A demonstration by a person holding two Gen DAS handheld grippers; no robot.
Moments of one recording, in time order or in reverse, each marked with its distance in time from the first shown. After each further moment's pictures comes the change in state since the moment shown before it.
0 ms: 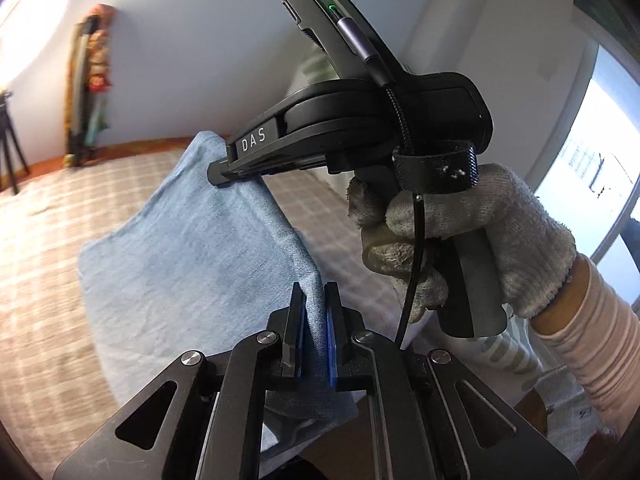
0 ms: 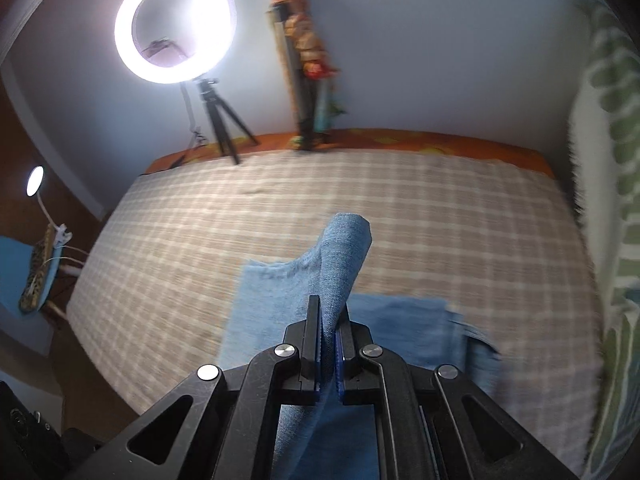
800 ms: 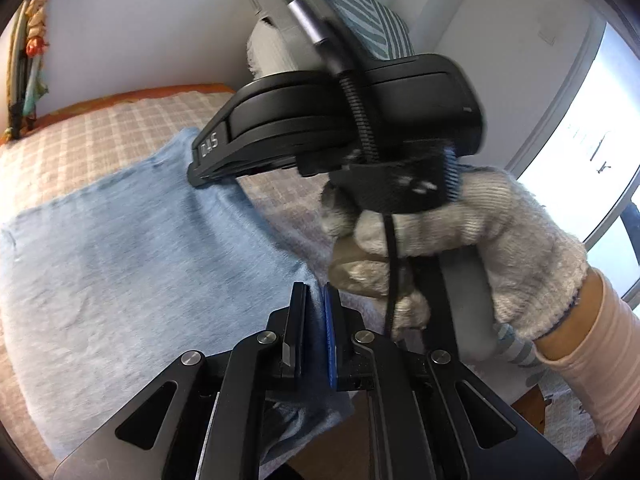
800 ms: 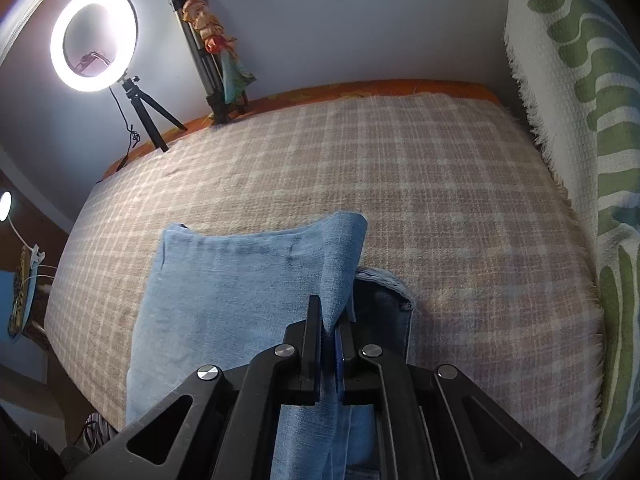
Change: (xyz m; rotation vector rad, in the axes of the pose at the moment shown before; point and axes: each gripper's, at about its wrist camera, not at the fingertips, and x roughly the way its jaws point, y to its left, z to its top) left arm 0.102 -0.027 0.003 0.009 0.143 -0.049; right arm 0.032 -0.105 -0.053 0.138 0.052 -0.041
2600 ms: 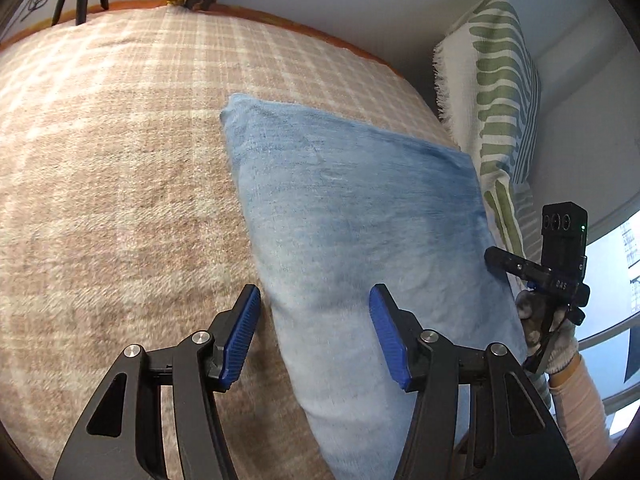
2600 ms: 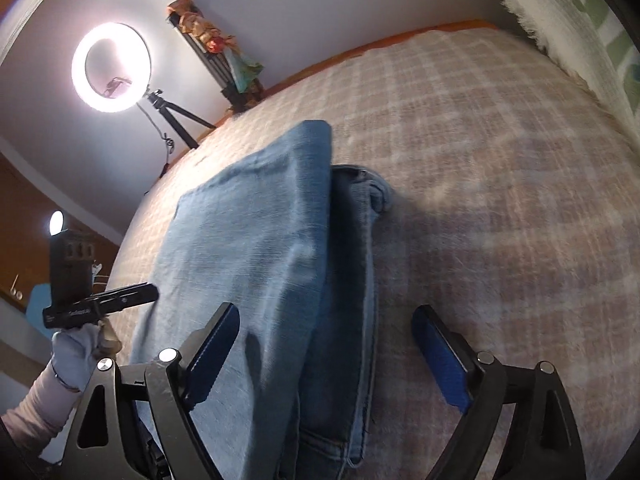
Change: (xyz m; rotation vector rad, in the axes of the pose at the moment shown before) left arm -0.057 0.187 -0.046 -0.398 0.088 0.162; right arm 0.019 -0.053 -0.079 0.099 -0.022 0.276
